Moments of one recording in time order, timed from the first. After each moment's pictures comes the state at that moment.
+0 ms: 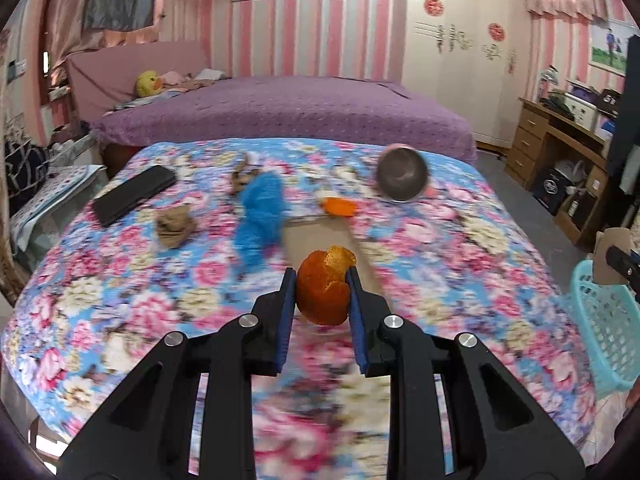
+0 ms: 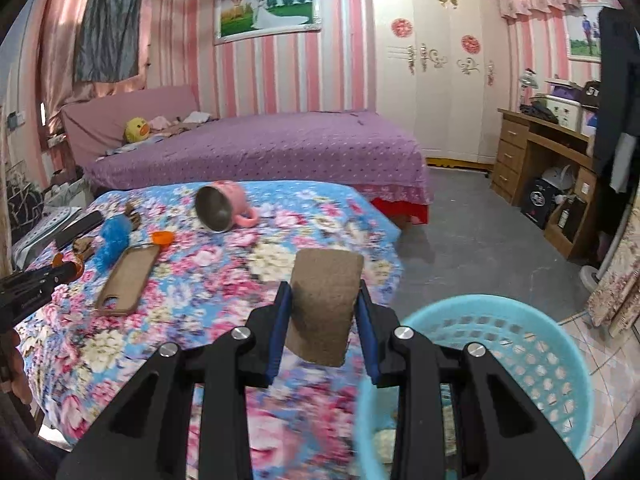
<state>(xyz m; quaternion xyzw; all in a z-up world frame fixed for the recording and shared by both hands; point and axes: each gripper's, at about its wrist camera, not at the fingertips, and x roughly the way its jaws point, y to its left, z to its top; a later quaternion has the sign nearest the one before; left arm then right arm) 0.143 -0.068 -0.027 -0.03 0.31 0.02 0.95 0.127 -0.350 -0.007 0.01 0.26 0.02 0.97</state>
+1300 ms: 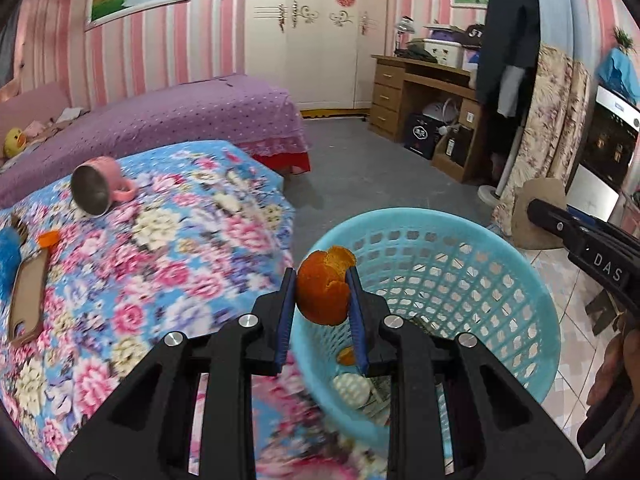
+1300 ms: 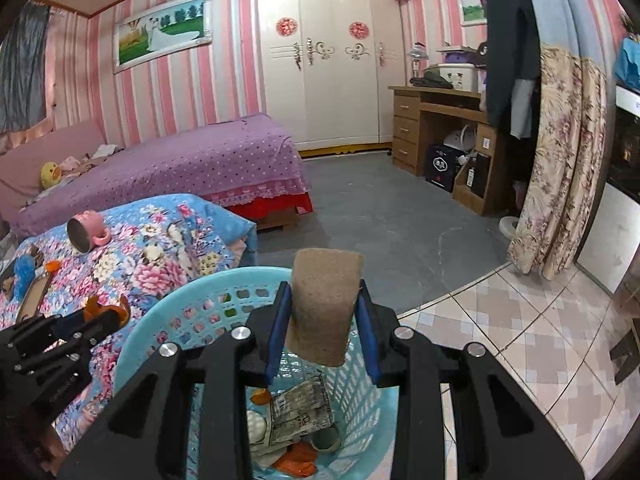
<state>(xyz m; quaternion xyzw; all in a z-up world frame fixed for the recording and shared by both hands) 0.130 -0.360 -0.047 0.05 0.31 -0.21 0.93 0.074 -0.536 -0.022 0.08 0.25 -0.14 0.95</state>
